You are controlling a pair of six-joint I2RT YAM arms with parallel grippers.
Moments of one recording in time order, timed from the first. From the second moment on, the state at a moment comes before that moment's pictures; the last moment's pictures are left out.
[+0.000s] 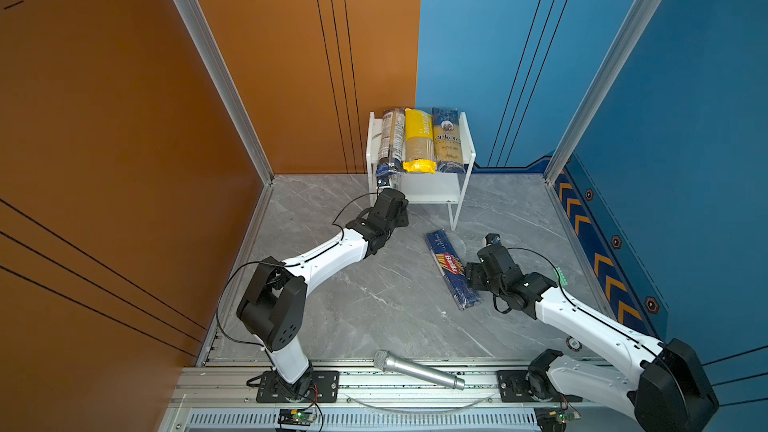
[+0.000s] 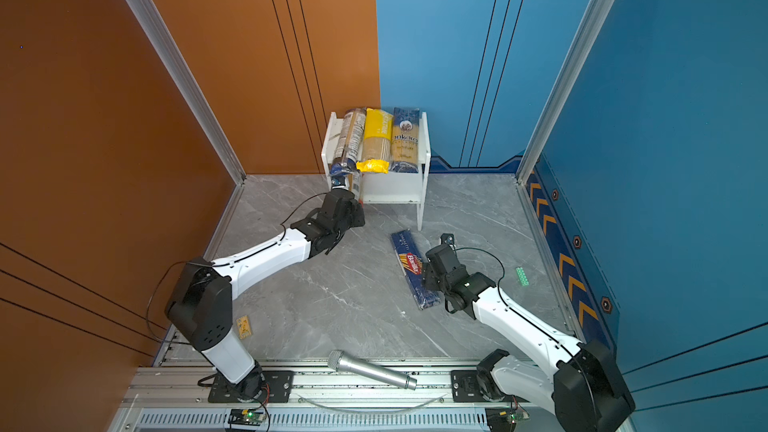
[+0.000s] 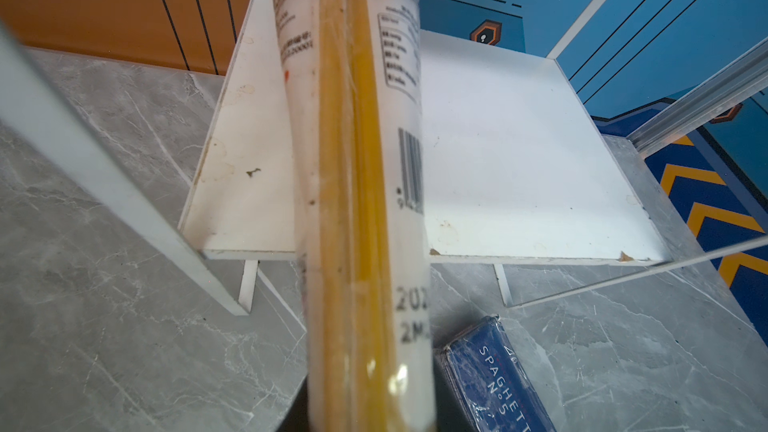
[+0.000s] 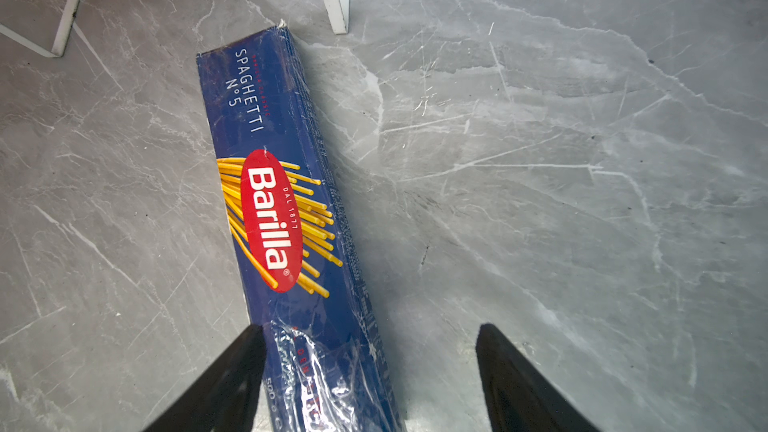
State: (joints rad) left arm -0.61 1.70 1.27 -0.11 -0.35 -0.52; right arm 0.57 1.12 0.65 -0.44 0.28 0.52
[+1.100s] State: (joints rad) left arm -0.60 1.70 1.27 -0.09 -0.34 -0.52; right arm 0.57 1.12 0.65 -0.44 0.28 0.52
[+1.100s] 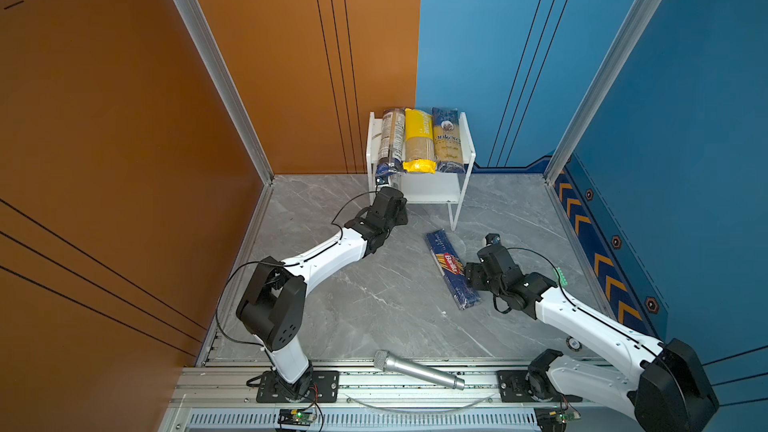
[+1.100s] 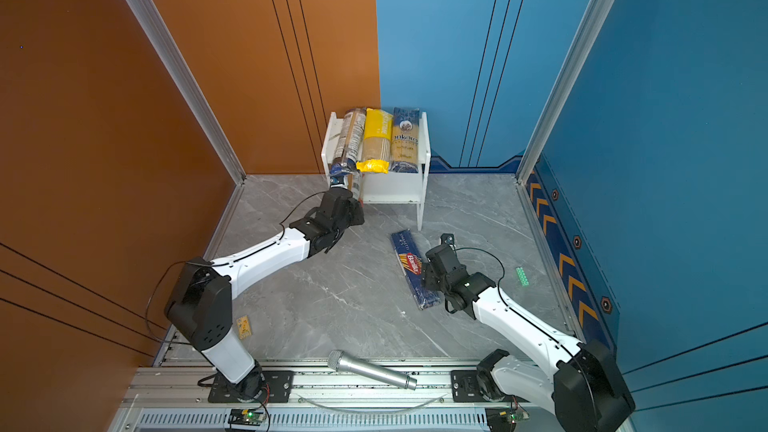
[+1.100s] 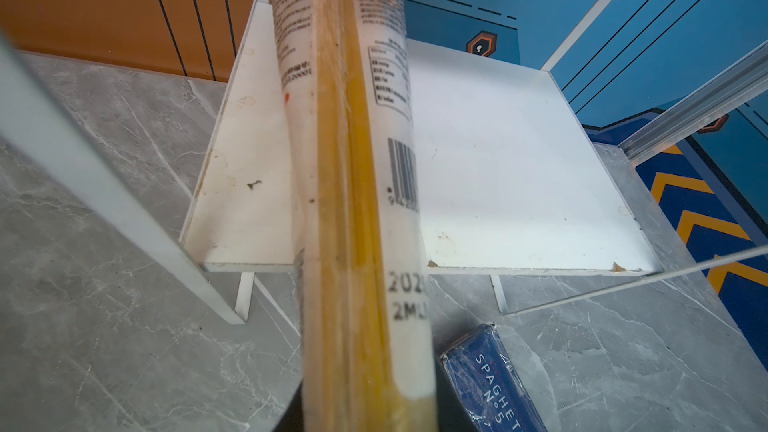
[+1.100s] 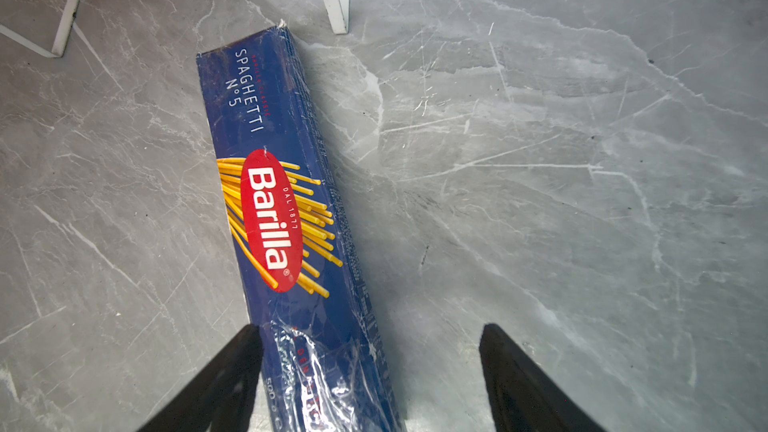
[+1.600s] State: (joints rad) left arm -0.60 1.70 1.27 -0.03 -0.34 -0.52; right arm 0.57 1.12 0.65 -0.44 0.28 0.52
